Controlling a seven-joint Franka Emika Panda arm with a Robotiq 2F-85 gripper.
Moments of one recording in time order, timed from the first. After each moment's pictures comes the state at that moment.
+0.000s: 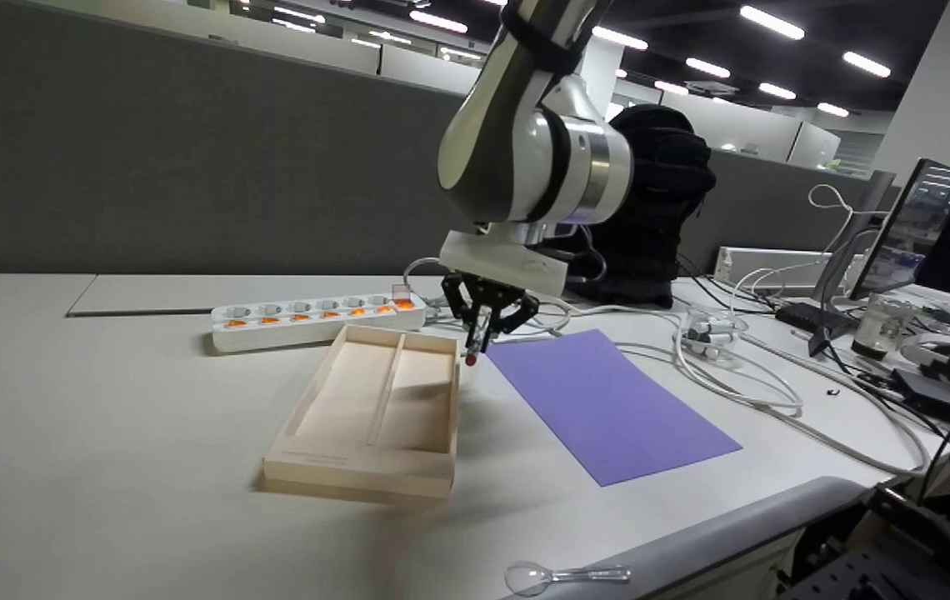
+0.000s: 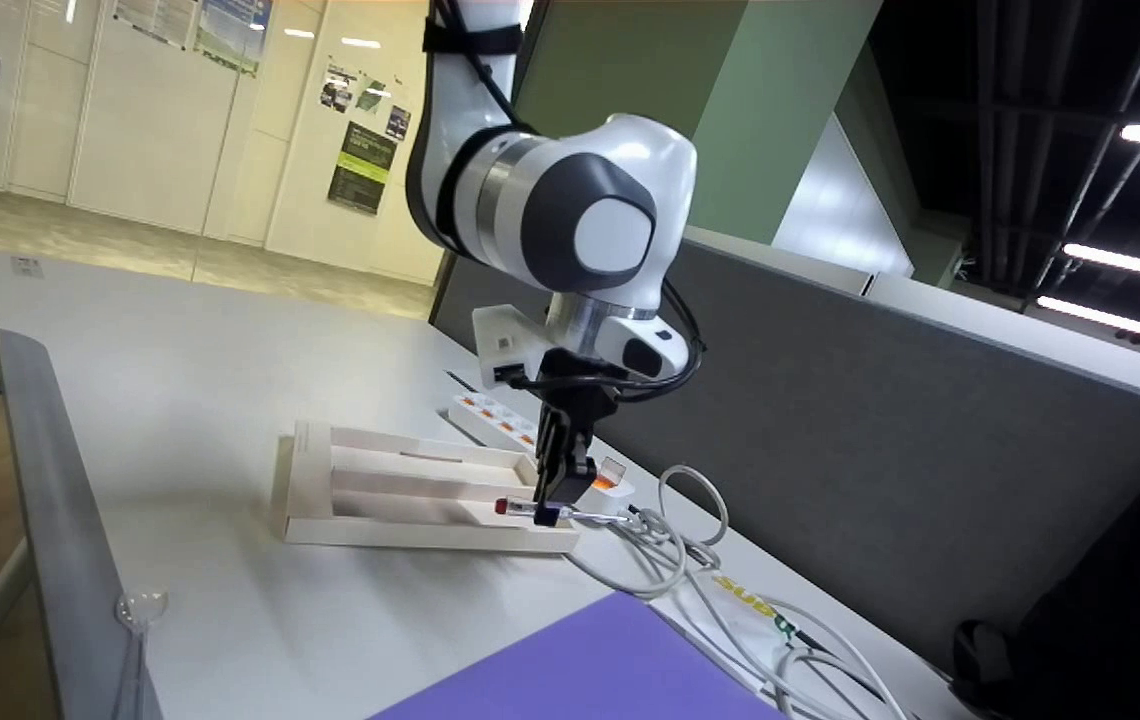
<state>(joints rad) 0.31 0.43 -0.19 -2.33 0.21 2.92 0.57</state>
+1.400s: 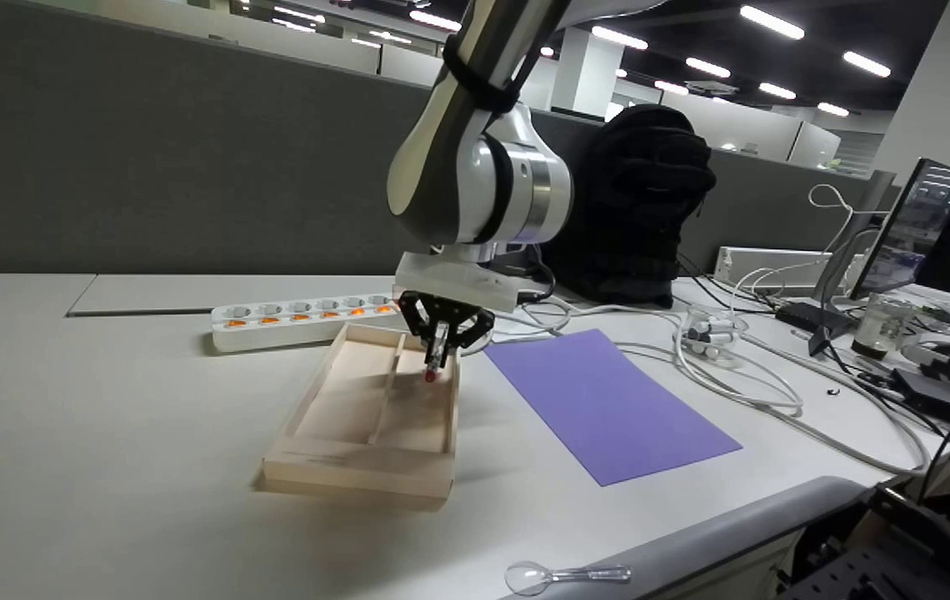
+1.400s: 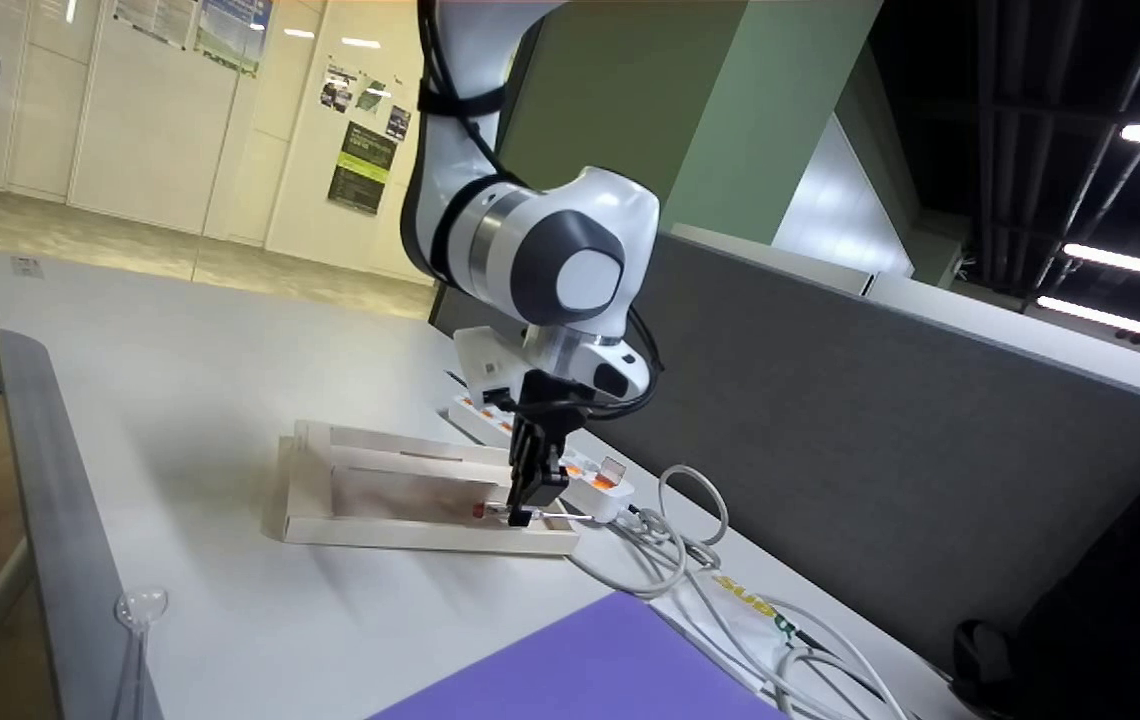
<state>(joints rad) 0.30 0.58 -0.11 -2.17 0.19 2.89 0.55</state>
